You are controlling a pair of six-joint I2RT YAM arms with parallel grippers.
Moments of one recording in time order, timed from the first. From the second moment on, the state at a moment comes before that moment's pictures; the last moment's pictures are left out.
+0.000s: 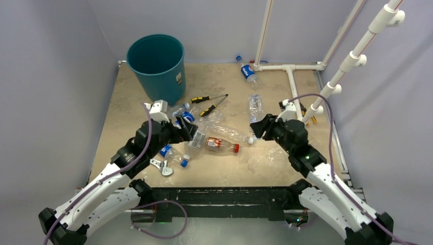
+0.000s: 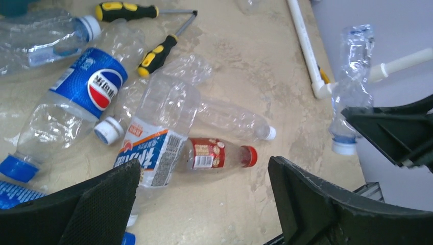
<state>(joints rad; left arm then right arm) -0.68 0.70 0.66 -0.32 -0.19 -0.69 0.49 0.78 0.55 -0.15 0.12 0.55</state>
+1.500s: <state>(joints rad) -0.68 1.09 0.82 0.48 0.53 -0.87 0.78 0.72 0.65 0.04 -0.37 0.29</state>
